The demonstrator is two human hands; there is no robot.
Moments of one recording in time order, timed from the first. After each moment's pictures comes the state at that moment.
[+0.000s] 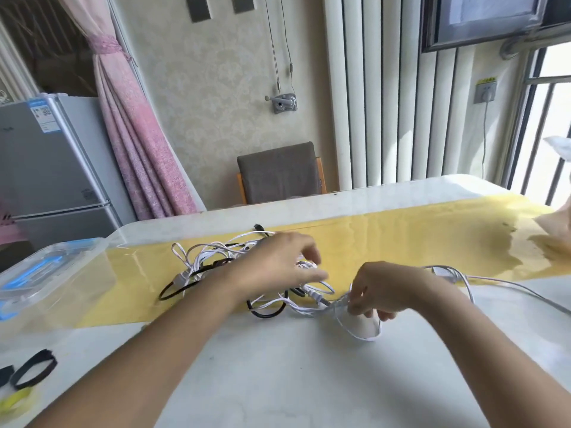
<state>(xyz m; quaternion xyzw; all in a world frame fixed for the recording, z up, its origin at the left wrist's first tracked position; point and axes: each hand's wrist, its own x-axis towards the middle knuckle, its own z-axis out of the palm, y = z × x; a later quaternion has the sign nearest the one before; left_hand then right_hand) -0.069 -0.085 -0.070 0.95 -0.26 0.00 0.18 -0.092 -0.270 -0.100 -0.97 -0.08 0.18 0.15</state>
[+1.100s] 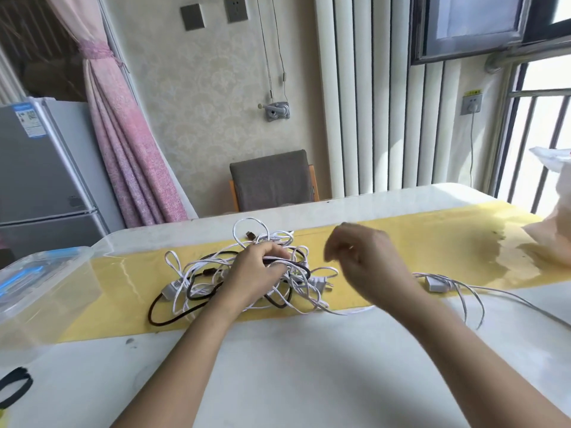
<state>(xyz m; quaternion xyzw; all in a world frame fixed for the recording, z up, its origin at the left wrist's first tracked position) -0.030 -0.066 -0.115 0.91 -0.12 0.10 0.39 -0.090 -0.259 -0.092 -0.87 -0.19 -0.26 0.36</state>
